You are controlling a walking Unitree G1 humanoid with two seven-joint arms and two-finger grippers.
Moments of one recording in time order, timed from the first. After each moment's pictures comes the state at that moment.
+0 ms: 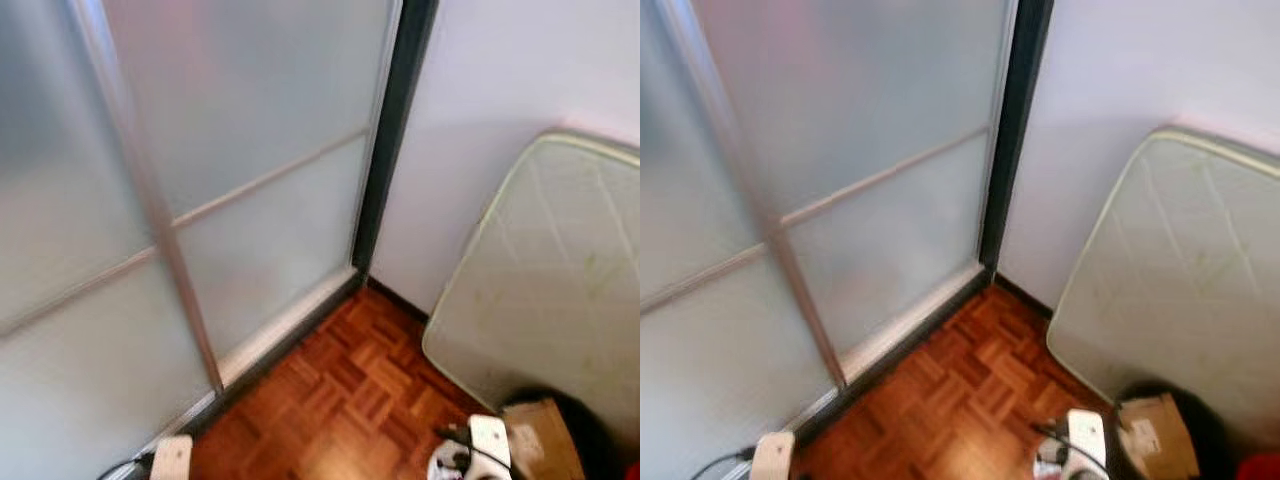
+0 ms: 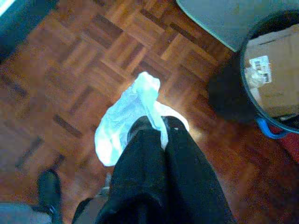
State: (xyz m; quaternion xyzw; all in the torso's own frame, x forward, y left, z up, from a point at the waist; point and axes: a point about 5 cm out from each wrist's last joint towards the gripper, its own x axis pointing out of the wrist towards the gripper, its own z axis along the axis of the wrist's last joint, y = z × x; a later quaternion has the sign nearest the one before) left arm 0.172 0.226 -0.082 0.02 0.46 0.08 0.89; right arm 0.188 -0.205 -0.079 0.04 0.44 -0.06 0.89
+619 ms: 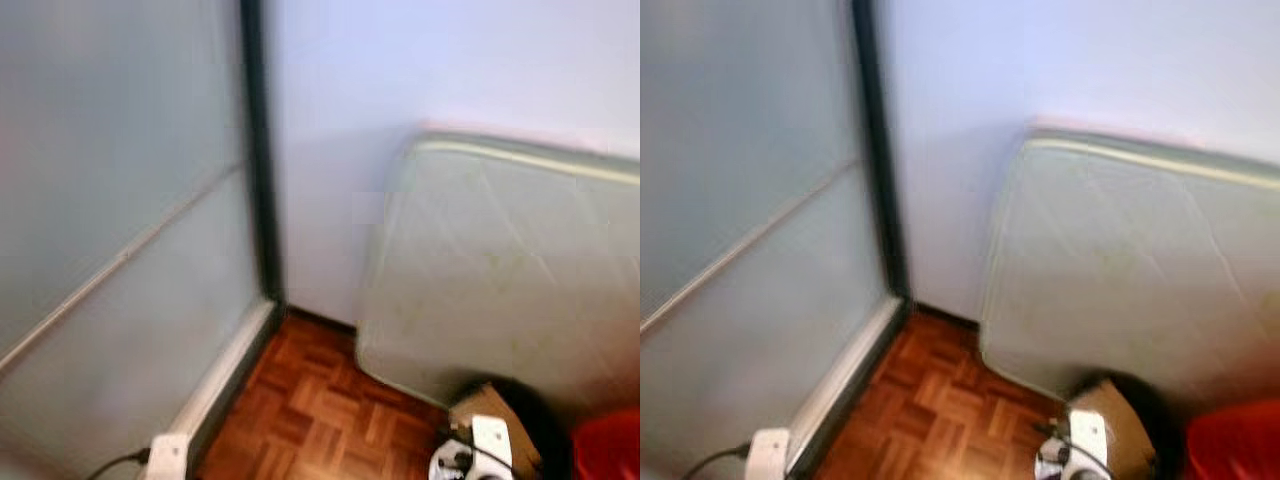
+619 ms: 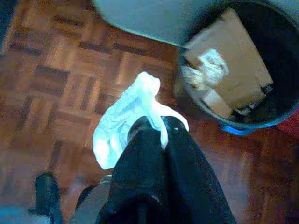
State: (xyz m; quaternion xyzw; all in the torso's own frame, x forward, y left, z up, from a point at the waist) left arm 0.179 0.228 -0.078 0.02 0.45 0.08 0.89; right arm 0.184 -0.210 -0.080 0.04 0.45 -0.07 0.89
